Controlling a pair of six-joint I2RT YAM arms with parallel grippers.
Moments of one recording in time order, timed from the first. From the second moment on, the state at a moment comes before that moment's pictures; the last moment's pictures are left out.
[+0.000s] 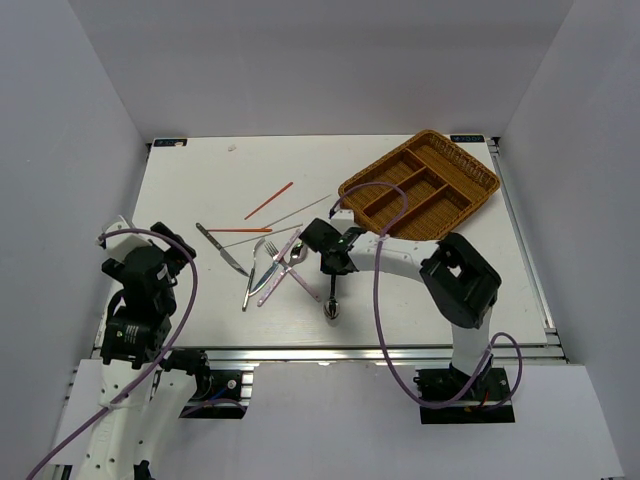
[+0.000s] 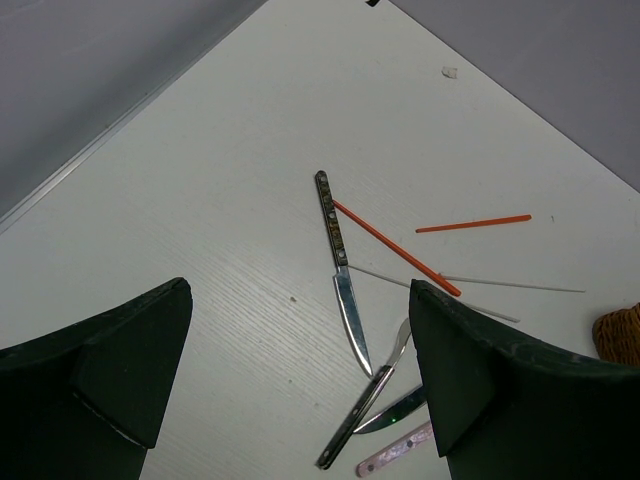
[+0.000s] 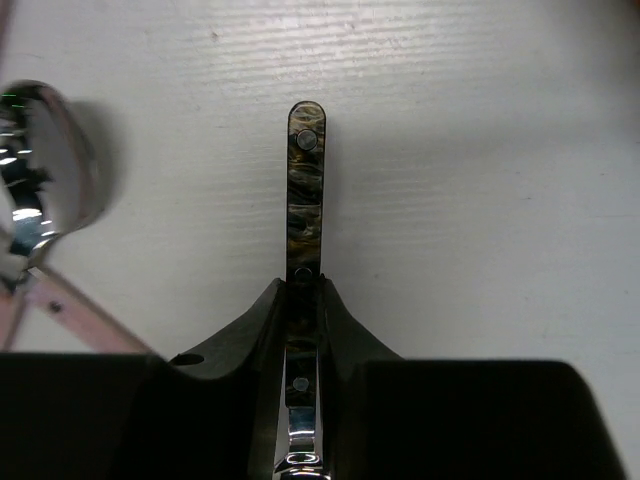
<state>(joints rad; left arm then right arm) -0.15 0.51 0.81 -0.65 -0.56 -0.51 0.94 1.92 1.28 -0.53 0.45 0.86</state>
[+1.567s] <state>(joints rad) -0.15 0.54 0.81 -0.63 -0.55 -0.51 0.11 1.65 1.22 -0.40 0.26 0.88</state>
